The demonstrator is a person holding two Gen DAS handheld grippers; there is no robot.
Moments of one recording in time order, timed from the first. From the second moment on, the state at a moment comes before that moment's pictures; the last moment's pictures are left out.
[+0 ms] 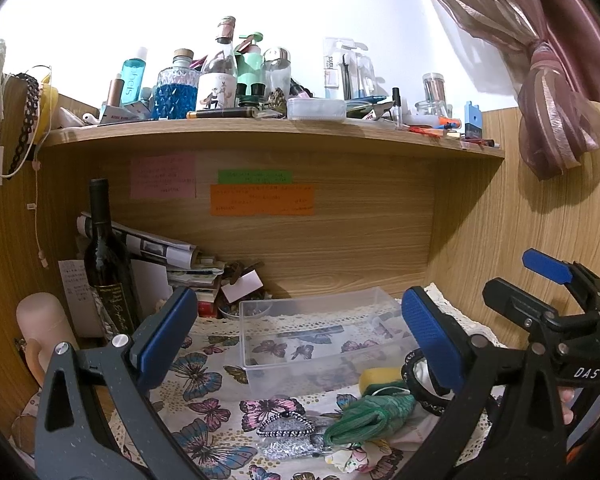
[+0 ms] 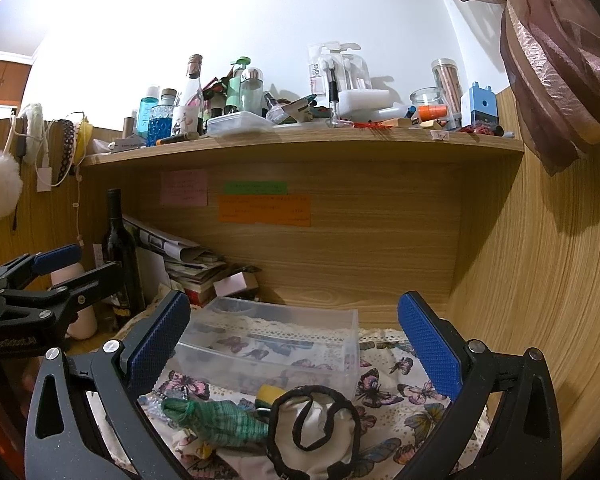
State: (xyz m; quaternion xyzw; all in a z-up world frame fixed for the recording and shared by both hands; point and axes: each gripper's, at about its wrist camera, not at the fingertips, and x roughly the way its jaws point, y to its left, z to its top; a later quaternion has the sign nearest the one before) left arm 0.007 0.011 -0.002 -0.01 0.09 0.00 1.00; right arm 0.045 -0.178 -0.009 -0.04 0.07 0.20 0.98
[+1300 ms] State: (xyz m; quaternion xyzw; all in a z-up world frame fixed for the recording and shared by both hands) left arm 0.046 0.005 -0.074 -0.05 0.26 -0.08 0.96; right arm 0.089 -0.202 -0.082 -0.03 0.26 0.22 0.94
